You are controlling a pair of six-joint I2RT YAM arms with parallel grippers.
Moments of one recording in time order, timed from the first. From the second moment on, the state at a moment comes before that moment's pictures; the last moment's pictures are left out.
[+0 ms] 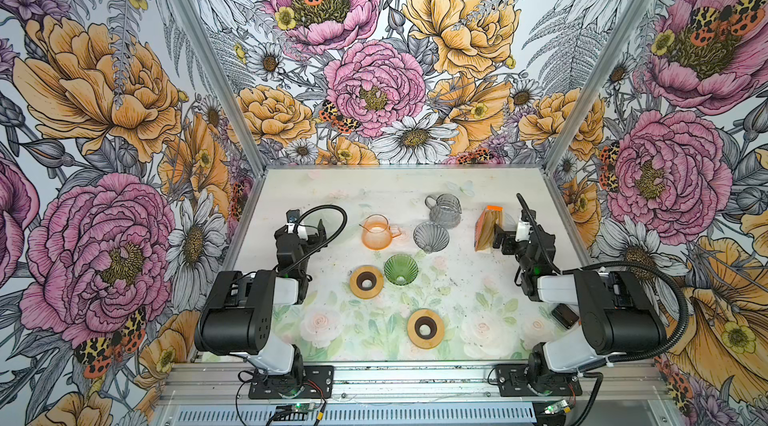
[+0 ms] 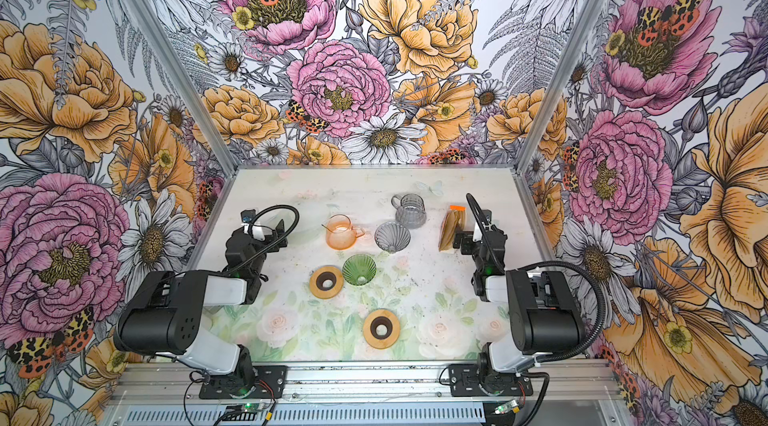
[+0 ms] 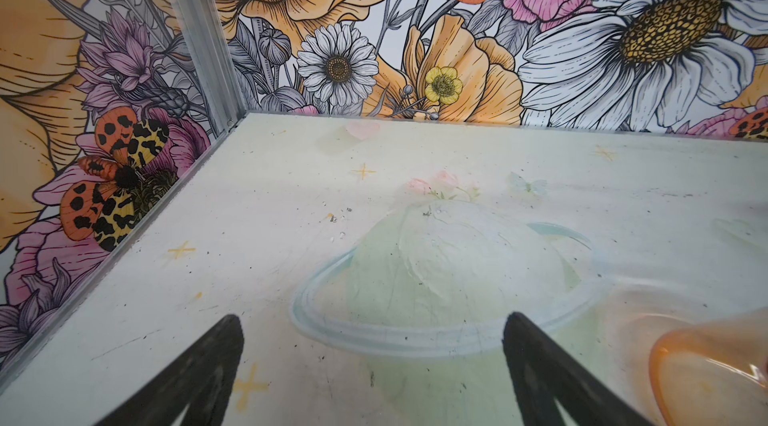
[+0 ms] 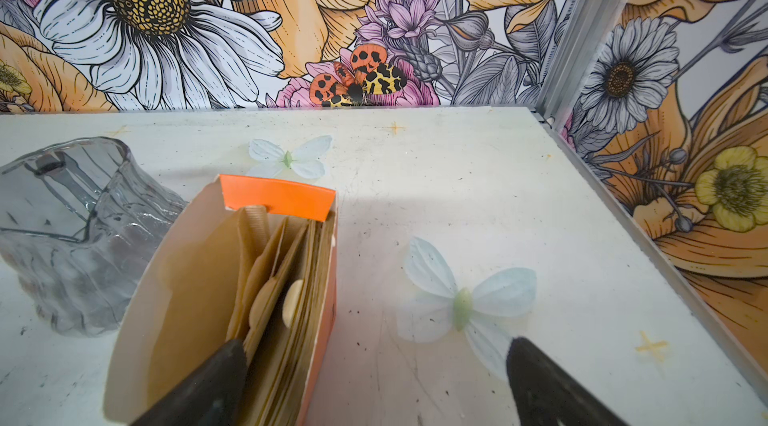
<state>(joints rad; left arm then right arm) 0.00 1.55 0.37 0.97 -0.09 -0.03 -0.05 1.53 0.38 0.83 -0.04 0.00</state>
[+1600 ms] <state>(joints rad) -0.42 1.03 0.70 0.02 -0.22 -0.30 0.21 1.08 0.58 0.00 0.02 0.29</state>
